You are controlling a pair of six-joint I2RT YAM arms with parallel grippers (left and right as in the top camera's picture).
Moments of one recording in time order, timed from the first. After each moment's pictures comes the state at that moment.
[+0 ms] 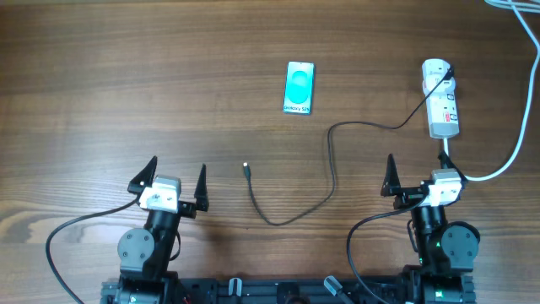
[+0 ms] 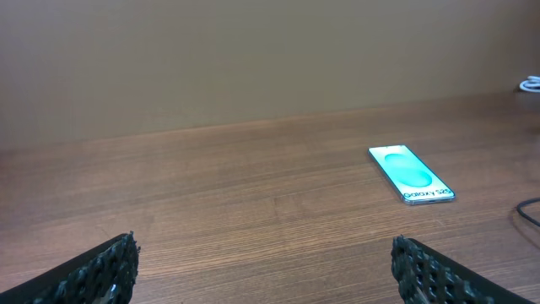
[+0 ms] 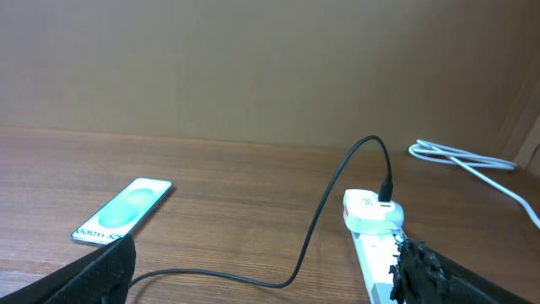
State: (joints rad) left arm -0.11 0.01 0.01 -0.07 0.06 0.05; right arm -0.06 0.02 0.01 0.00 -0.11 -0.06
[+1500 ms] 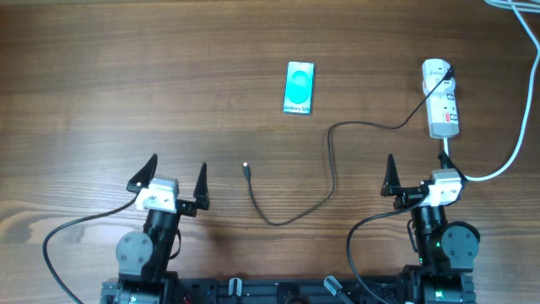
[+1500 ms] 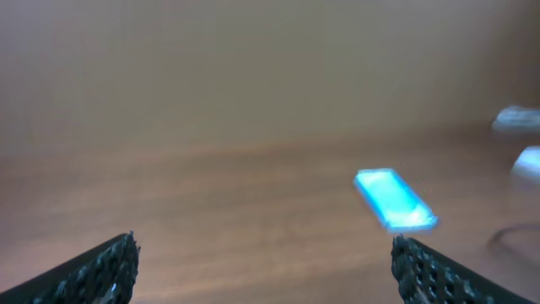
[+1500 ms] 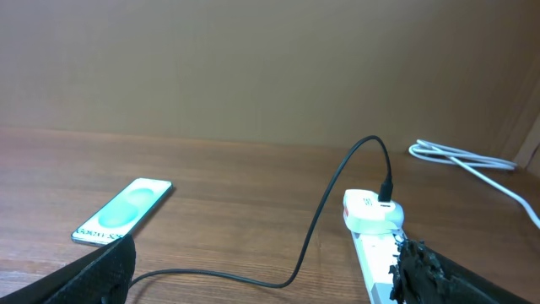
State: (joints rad) left arm -0.11 0.01 0.01 0.02 0.09 -0.03; right arm -0.06 0.02 0.01 0.00 -0.11 -0.06
